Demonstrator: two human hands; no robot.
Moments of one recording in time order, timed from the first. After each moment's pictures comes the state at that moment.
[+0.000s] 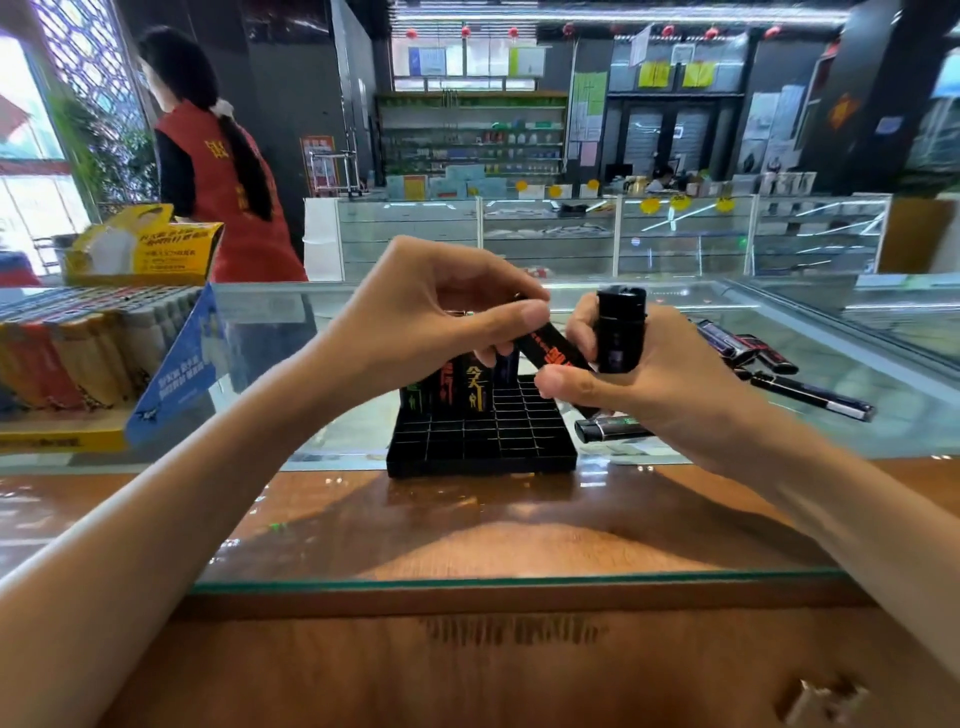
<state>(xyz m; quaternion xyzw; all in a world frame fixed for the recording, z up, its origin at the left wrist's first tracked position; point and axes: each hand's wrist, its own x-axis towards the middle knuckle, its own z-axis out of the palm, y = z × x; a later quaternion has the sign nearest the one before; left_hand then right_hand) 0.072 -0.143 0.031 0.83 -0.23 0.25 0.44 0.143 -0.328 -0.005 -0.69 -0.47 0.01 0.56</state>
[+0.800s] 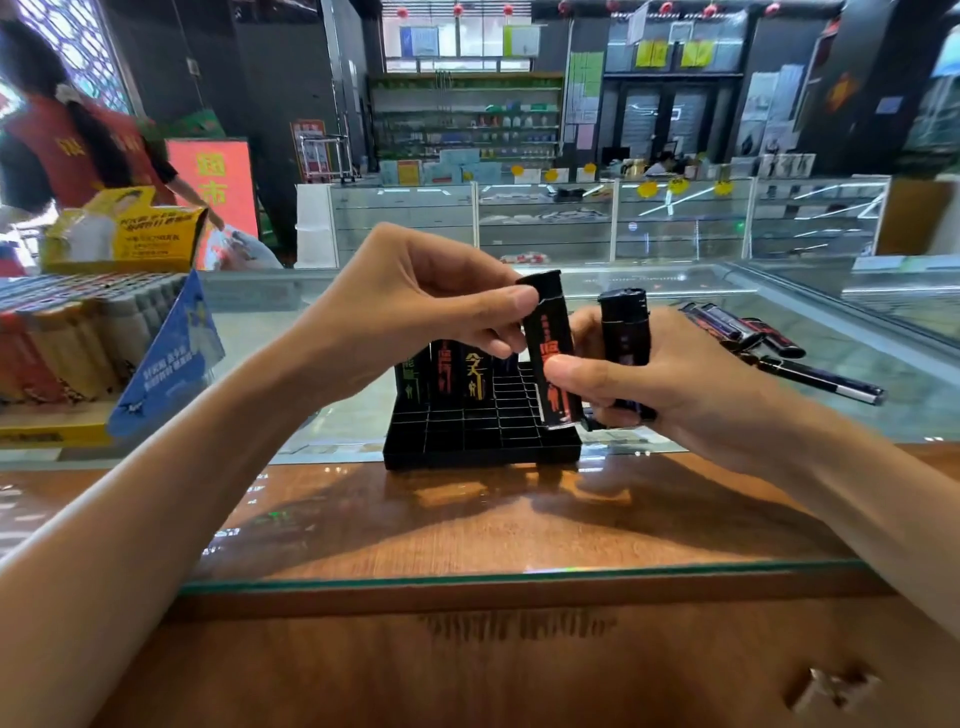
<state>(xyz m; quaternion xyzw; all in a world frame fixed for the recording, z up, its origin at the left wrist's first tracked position) 0.080 -0.129 0.023 0.78 -0.23 0.17 0.55 0.148 -0.333 -0.011 -0.67 -0.47 0.14 0.56</state>
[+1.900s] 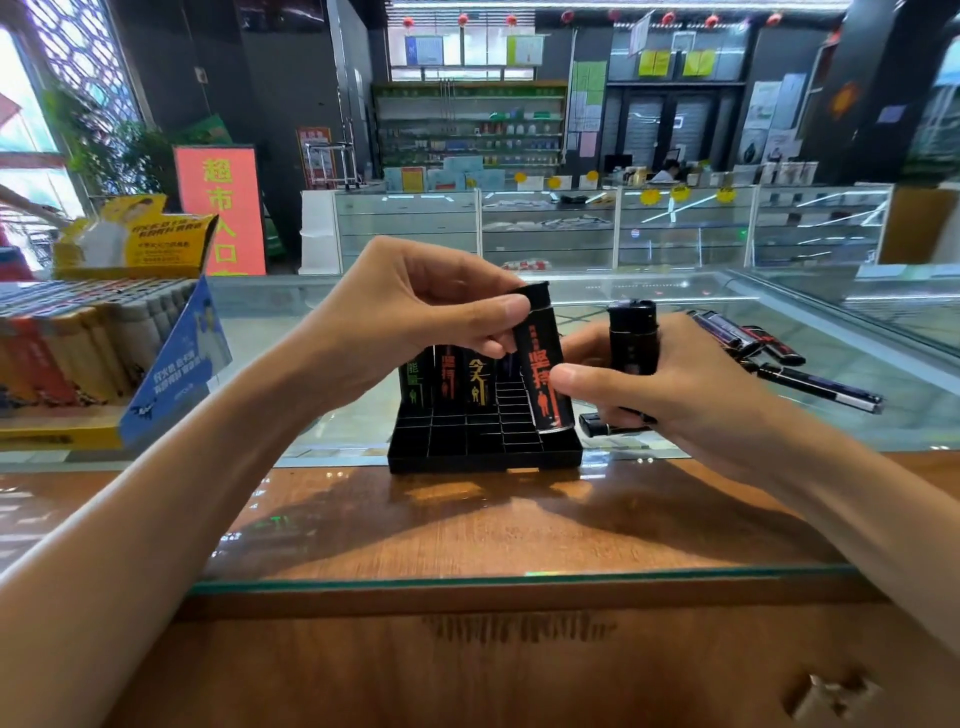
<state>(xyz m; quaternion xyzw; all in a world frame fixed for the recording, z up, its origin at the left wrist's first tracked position) 0.081 -0.123 0.021 0.77 -0.22 0.17 0.57 0.144 -0.332 -0.012 -0.68 -0.45 0.09 0.57</state>
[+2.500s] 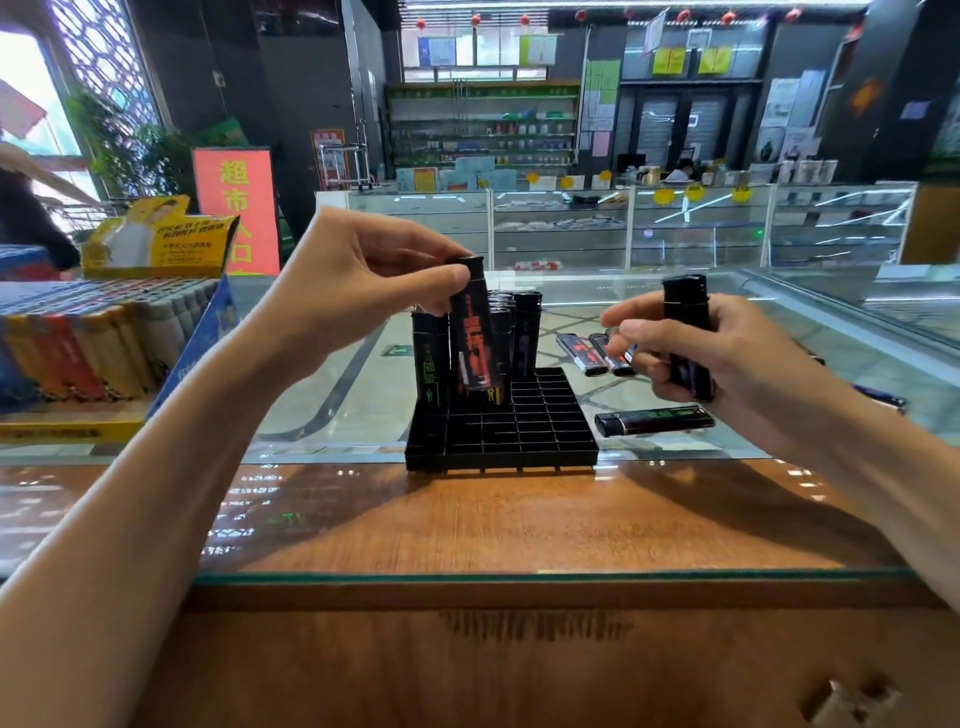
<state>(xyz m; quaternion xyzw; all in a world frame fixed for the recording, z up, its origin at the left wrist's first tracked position) 0.070 -0.097 0.035 0.83 -0.14 0.29 0.45 0.165 -0.348 -0.005 -0.67 -0.36 0.10 0.64</state>
